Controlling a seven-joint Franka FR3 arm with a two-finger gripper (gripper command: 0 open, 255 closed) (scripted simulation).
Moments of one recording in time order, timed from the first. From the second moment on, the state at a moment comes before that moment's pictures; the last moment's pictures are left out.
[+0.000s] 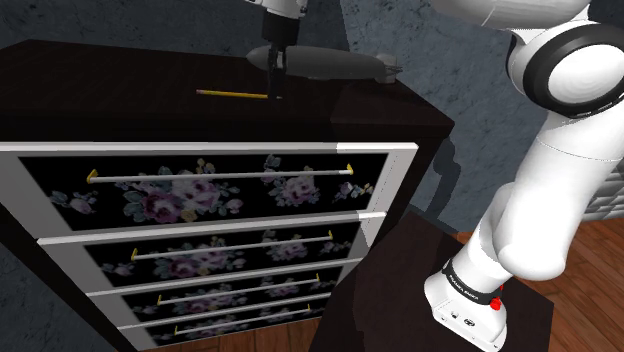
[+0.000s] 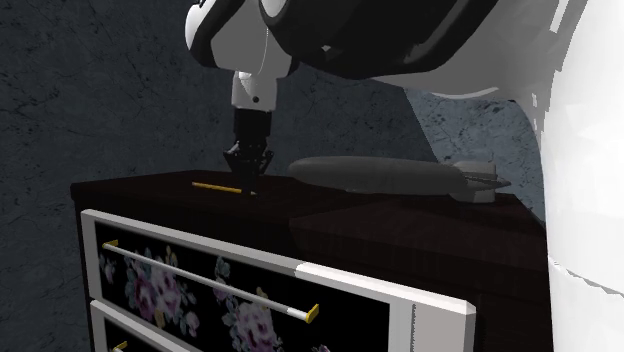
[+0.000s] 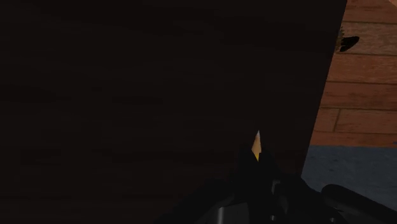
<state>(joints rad) 0.24 0.16 0.11 -1.41 0.07 1.63 -0.65</state>
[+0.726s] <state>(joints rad) 0.25 0.24 0.11 -1.15 0.06 1.45 -0.63</state>
